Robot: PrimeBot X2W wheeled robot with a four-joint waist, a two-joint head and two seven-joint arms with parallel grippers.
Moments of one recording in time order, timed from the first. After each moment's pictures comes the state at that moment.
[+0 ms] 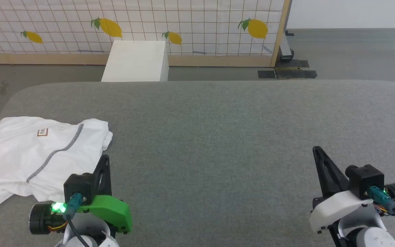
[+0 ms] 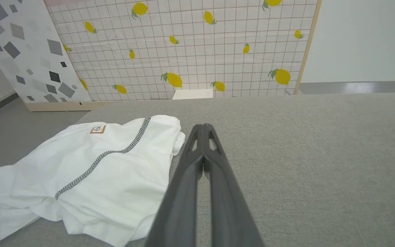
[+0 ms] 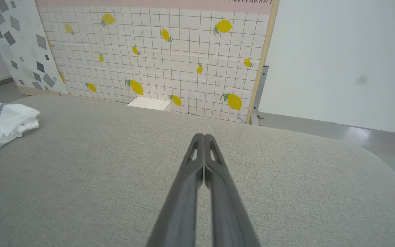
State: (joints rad) left arm -0.01 0.05 0.00 0.00 -0.01 0.00 0.00; right arm -0.01 -0.05 0.00 0.01 0.01 0.13 0.00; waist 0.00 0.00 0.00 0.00
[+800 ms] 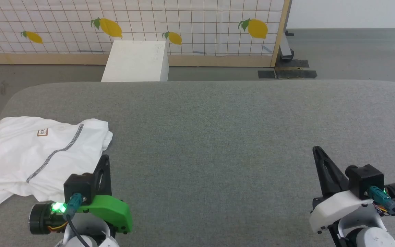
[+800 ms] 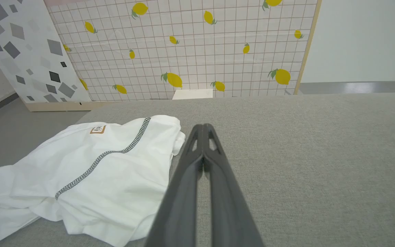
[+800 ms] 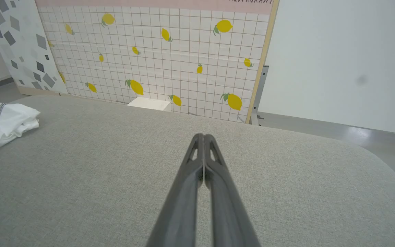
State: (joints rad) left arm -0.01 0.05 0.00 0.00 -0.01 0.00 0.00; right arm -0.01 -0.05 0.00 0.01 0.01 0.13 0.00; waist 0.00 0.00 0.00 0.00
